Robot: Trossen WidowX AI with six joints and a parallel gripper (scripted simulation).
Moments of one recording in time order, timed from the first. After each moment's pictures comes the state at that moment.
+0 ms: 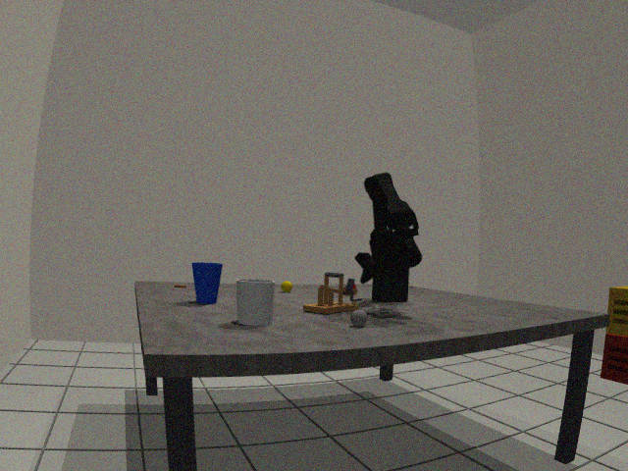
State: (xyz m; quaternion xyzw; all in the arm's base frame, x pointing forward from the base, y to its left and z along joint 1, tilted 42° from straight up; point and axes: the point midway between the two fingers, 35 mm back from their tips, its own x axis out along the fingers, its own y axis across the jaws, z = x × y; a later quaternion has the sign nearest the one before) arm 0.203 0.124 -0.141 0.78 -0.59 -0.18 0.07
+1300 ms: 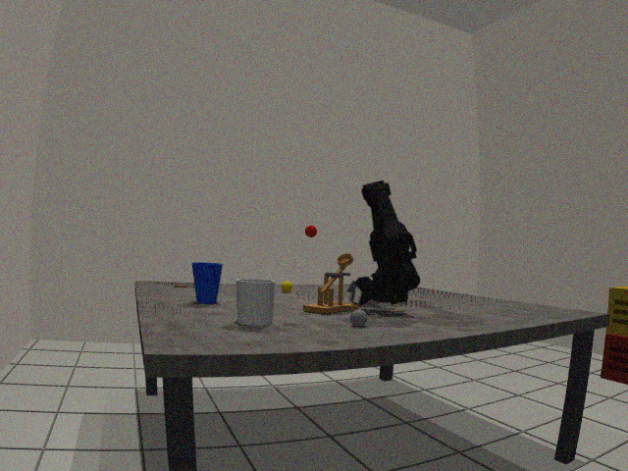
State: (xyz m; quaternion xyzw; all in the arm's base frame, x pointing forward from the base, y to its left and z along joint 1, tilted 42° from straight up) arm 0.194 0.079 -0.187 0.78 -0.58 -0.21 0.10
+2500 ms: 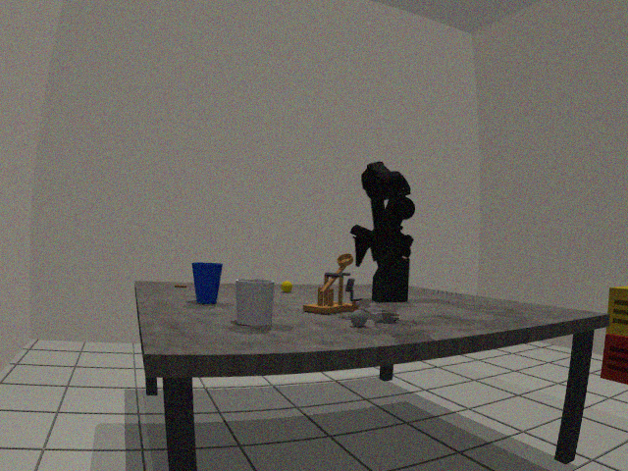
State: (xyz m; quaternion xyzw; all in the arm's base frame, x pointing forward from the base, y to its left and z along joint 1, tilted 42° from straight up) arm 0.255 0.227 -0.166 0.74 -0.59 -0.23 -0.22
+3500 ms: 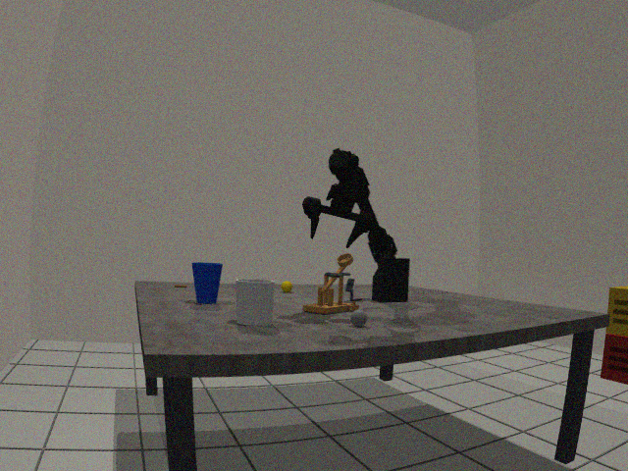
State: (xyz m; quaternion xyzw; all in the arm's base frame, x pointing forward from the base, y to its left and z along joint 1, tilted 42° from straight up) arm 0.408 0.279 -0.136 0.53 -0.56 -0.14 -0.62
